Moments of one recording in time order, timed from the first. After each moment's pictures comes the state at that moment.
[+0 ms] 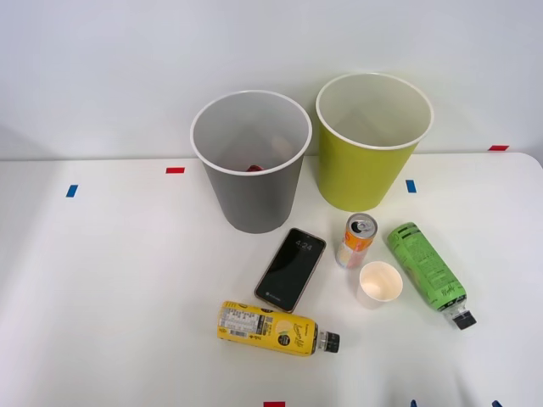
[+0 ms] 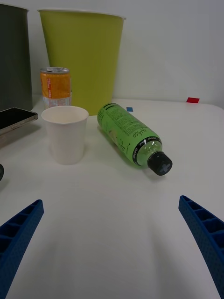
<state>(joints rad) 1.03 -0.19 0.29 -1.78 -0.08 -0.81 1.67</state>
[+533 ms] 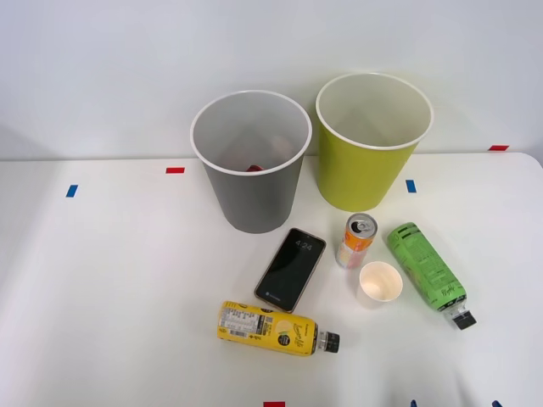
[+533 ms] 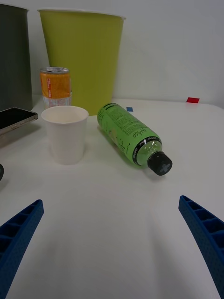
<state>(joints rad) 1.03 -0.19 0.29 -1.78 -0.08 -0.81 1.67</state>
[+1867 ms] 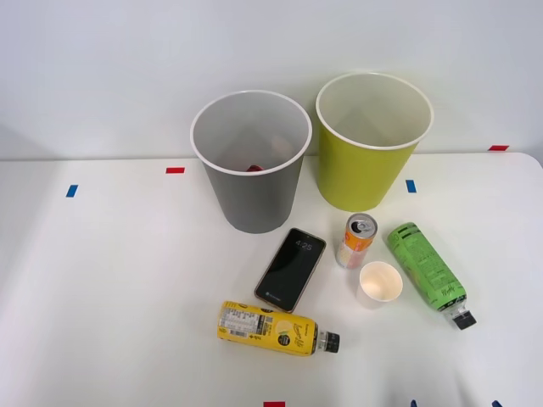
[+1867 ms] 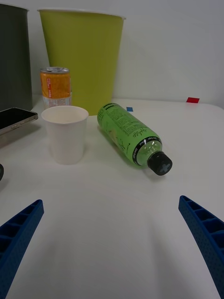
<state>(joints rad) 1.03 -0.19 0.29 -1.78 -0.08 -0.81 1.67</state>
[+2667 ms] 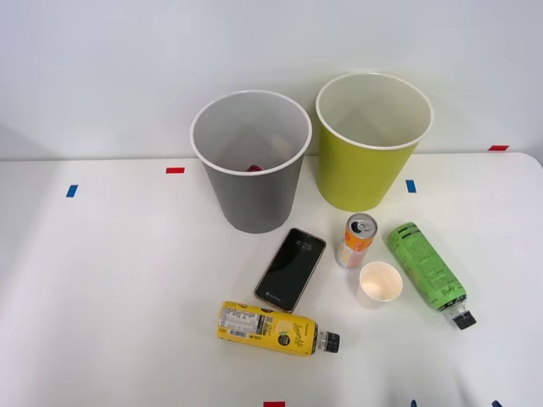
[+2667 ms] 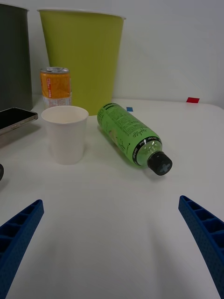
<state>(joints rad) 1.03 -0.19 0.29 -1.78 -0.08 -0.81 1.67</state>
